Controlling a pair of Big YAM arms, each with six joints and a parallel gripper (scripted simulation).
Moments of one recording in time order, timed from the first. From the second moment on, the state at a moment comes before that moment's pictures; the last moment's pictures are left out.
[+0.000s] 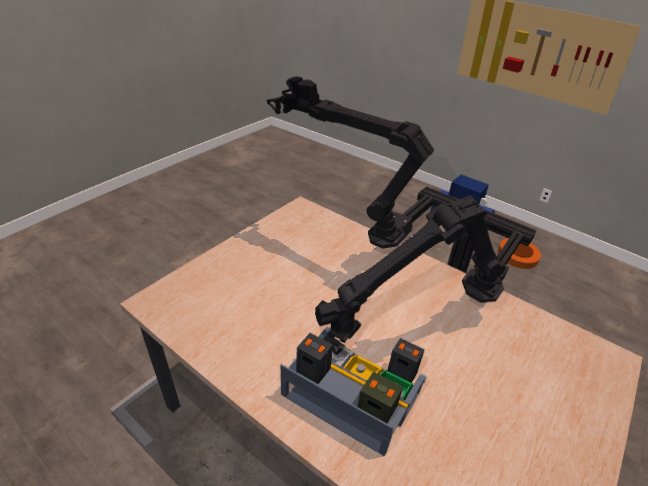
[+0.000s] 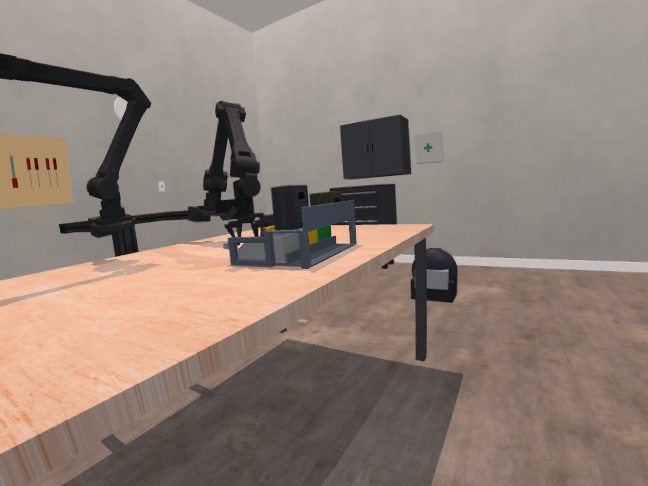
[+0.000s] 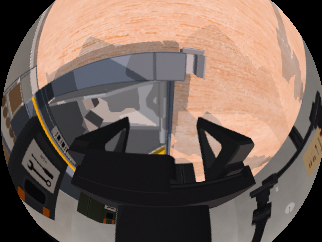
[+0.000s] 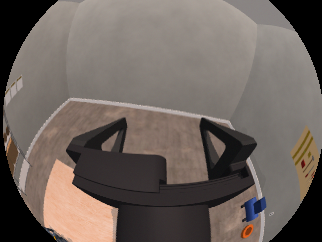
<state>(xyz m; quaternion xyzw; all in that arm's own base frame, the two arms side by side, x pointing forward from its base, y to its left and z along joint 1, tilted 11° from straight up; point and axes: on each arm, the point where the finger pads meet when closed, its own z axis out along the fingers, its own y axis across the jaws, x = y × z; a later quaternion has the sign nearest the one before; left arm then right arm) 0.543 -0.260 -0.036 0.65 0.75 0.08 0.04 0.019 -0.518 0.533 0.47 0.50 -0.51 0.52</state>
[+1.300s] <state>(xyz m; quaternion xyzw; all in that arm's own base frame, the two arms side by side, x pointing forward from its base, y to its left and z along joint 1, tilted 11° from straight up) 0.545 -0.258 -0.056 0.65 0.75 0.08 0.03 0.019 -0.518 0.533 0.47 0.50 -0.51 0.52</state>
